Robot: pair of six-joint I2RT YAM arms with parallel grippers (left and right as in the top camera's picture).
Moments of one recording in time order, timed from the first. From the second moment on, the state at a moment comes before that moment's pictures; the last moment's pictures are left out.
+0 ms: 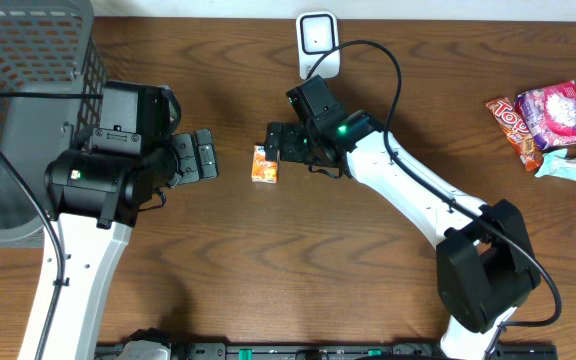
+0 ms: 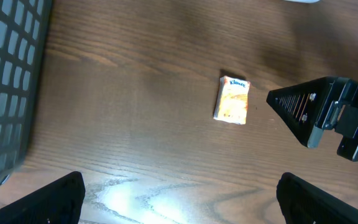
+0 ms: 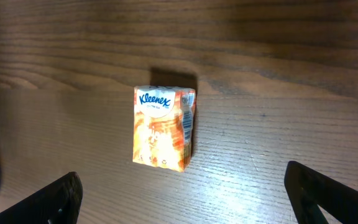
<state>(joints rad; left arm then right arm) -0.17 1.27 1.41 -1.16 0.01 -0.32 0.61 1.91 1.48 -0.62 -0.13 0.67</state>
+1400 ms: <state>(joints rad) -0.17 1.27 1.41 -1.16 0.01 -0.32 0.65 2.11 1.47 -0.49 -0.21 0.67</state>
